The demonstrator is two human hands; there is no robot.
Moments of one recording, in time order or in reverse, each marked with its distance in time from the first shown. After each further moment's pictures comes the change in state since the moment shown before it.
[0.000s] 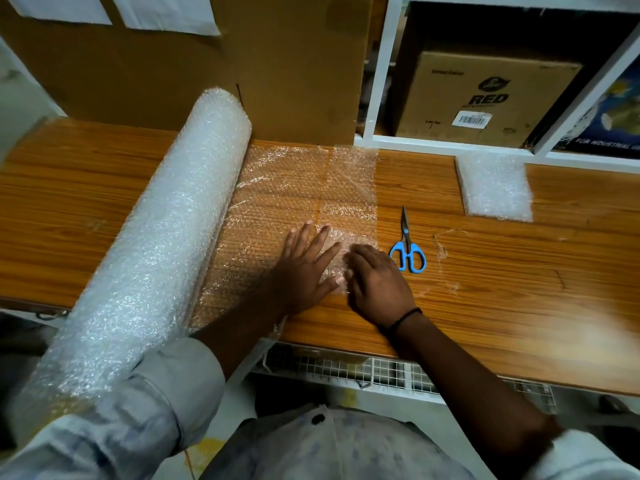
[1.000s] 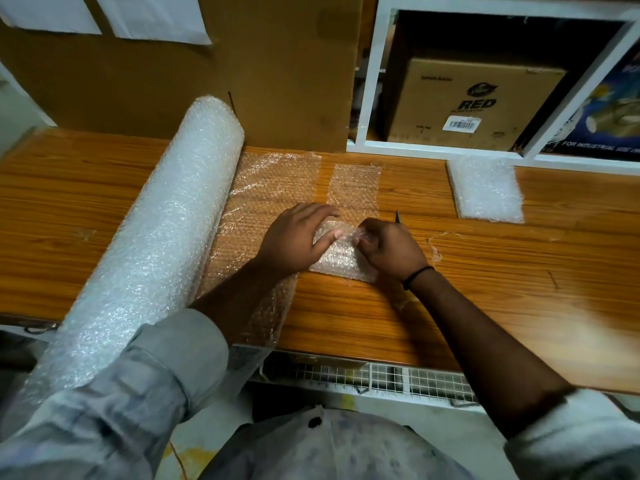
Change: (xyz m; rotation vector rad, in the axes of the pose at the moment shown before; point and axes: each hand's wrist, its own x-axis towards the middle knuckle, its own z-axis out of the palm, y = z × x) left_hand 0.048 -0.009 -0.065 -0.237 0.263 -0.012; right_hand 0.062 0.028 -0.053 0.211 -0.066 0.148
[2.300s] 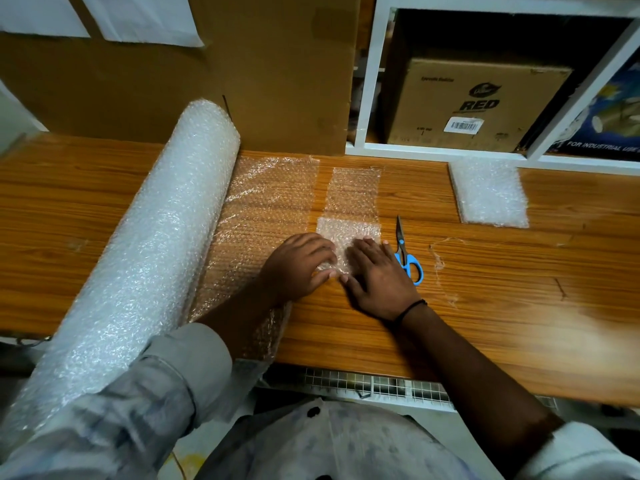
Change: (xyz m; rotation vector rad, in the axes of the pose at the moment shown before) left_hand -0.015 -0.039 0.052 0.118 -0.094 0.256; right_hand -0.029 0.008 0.041 -0.255 -0.112 -0.104
